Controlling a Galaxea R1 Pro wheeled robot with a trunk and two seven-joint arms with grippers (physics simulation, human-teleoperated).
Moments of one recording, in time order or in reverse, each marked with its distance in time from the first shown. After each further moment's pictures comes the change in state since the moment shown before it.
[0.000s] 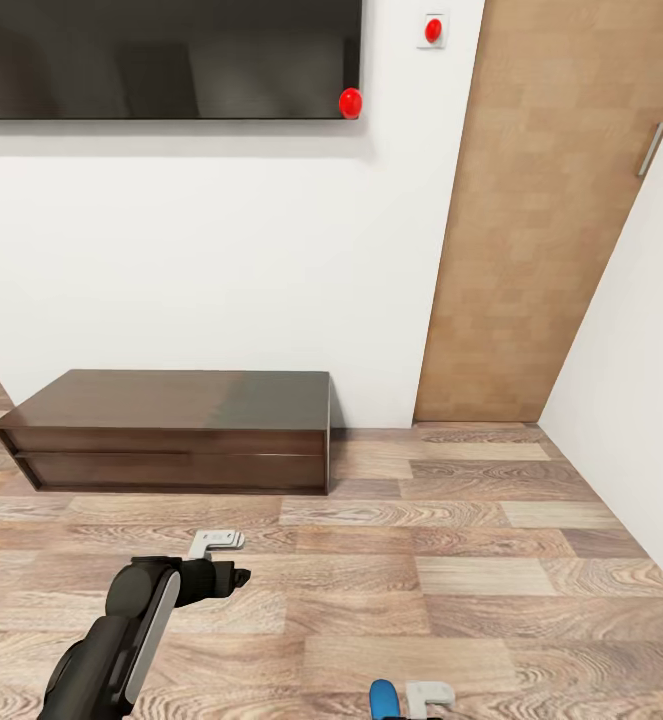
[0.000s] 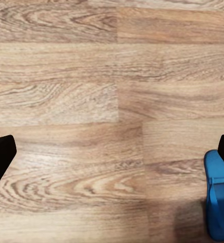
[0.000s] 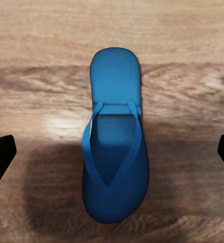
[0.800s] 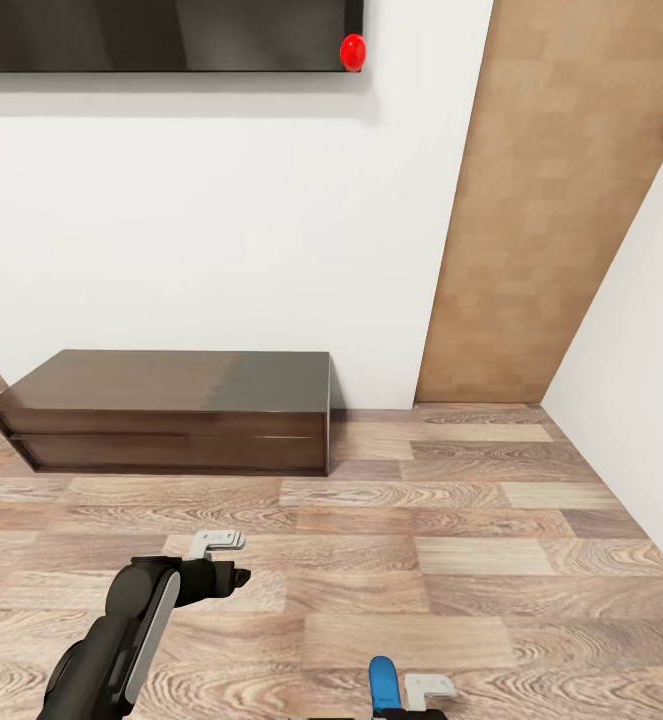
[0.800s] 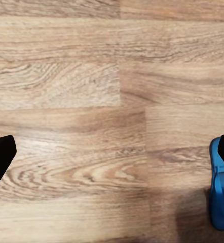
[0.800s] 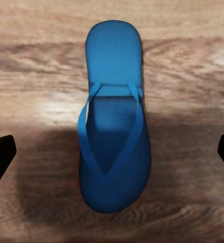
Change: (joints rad) left arm 0.000 0.000 0.000 -0.001 0.000 0.001 -0.001; right arm -0.014 0.000 0.000 0.000 -0.001 0.001 0.000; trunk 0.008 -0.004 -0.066
